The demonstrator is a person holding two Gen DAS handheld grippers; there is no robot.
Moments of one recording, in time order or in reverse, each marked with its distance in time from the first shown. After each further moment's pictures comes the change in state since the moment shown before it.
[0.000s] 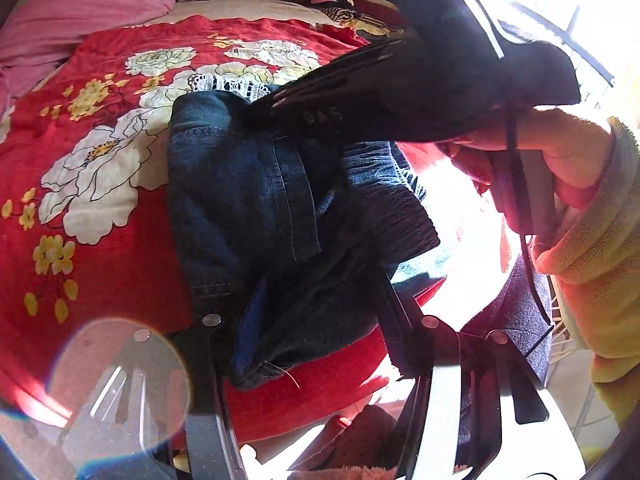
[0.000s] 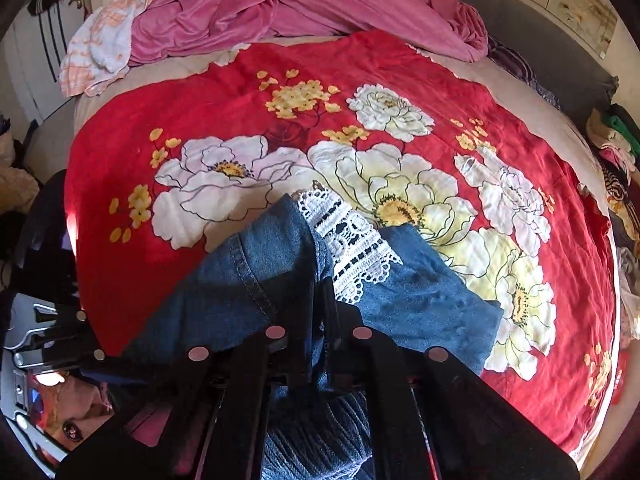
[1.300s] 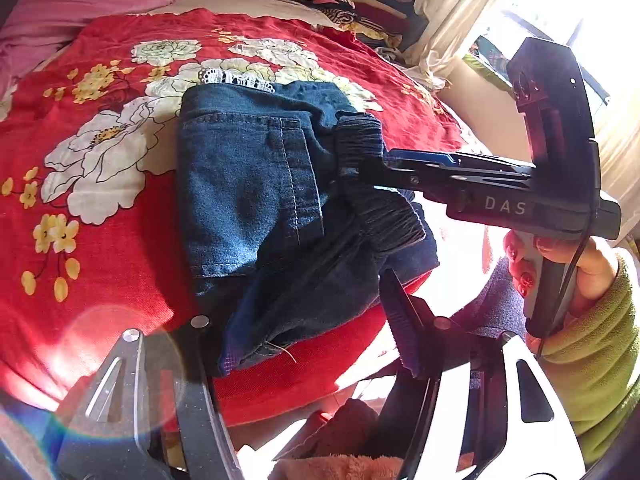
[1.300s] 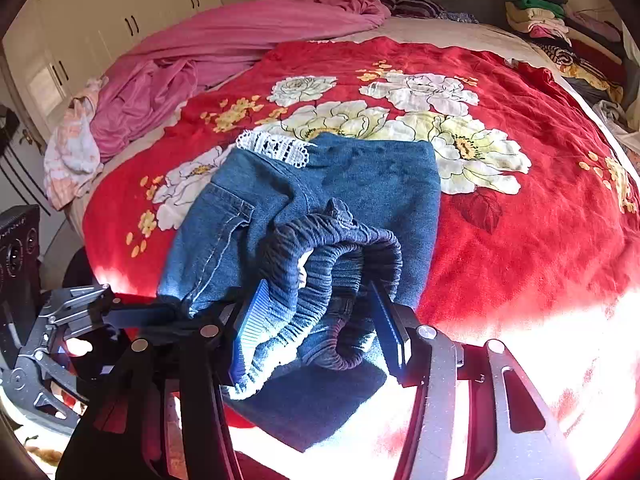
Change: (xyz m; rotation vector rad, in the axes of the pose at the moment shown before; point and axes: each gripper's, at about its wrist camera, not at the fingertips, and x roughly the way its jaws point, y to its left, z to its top) left arm -0.019 0.007 -0.005 -0.057 -0.003 -0.058; right arm -0.074 -0.025 -0.107 0.469 -0.172 0.081
